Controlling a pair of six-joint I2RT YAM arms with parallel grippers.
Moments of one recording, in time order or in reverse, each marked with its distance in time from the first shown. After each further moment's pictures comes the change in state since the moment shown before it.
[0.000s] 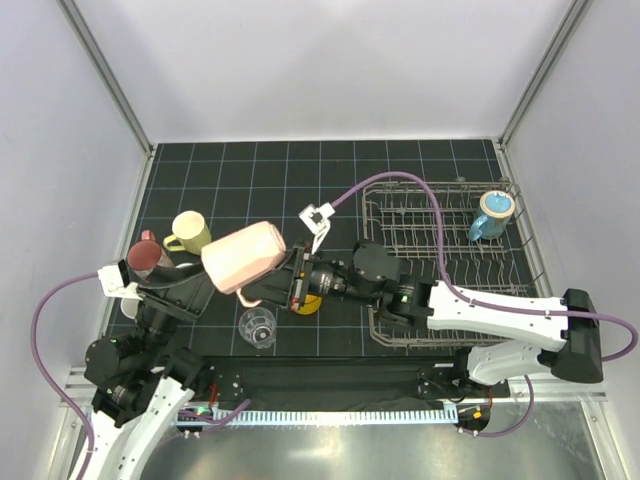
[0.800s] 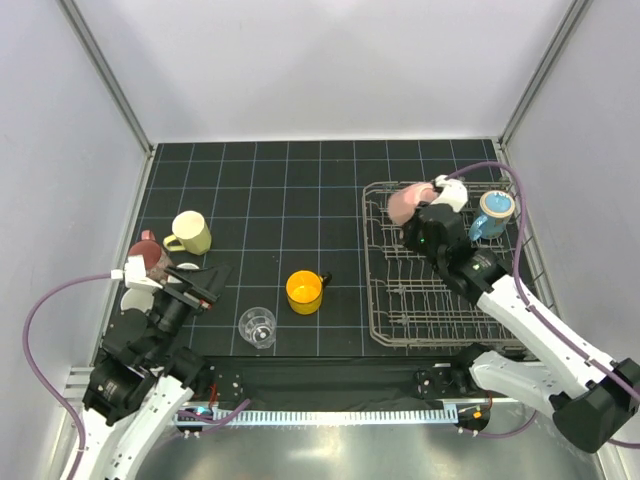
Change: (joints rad) left arm -0.003 0.082 0.097 -0.538 -0.214 0.055; right arm -0.653 -0.305 -0.171 -0.801 0.537 -0.310
